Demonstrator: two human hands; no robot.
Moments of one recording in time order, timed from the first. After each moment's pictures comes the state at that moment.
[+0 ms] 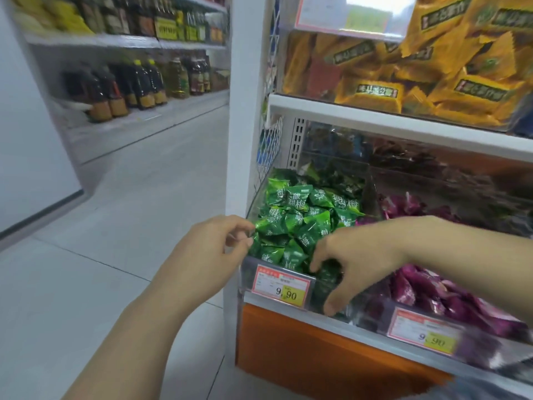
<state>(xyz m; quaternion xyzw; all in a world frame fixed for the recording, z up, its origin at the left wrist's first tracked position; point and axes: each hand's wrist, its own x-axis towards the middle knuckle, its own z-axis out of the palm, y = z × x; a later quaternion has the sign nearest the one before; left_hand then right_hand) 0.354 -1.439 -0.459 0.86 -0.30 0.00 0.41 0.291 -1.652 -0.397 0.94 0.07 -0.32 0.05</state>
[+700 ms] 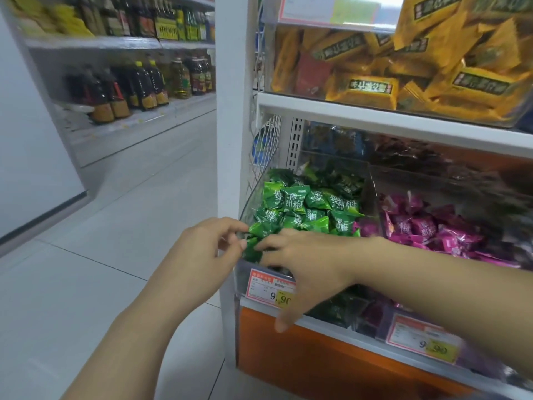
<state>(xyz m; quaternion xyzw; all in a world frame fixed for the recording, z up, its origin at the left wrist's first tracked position) 0.355 -1.446 -0.461 0.86 -0.28 0.01 0.43 0.306 -1.623 -0.424 0.96 0.19 -0.19 0.06</state>
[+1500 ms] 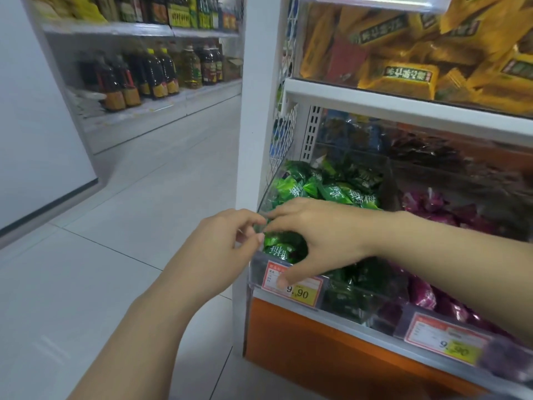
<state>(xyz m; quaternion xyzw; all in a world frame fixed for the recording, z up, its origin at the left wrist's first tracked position) 0.355 -1.442 -0.458 0.85 -0.31 -0.01 0.43 0.321 -1.620 -0.408 0.97 0.21 -0.11 0.04</state>
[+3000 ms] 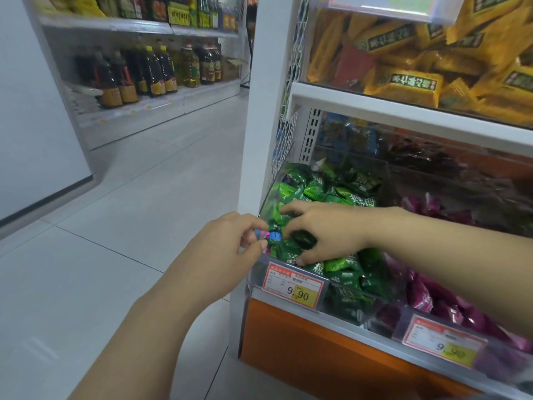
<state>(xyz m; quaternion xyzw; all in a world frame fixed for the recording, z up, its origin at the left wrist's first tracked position) 0.356 -1.441 -0.463 0.87 -0.31 0.00 0.38 0.344 -1.640 -0.421 0.97 0.15 -0.17 0.08</state>
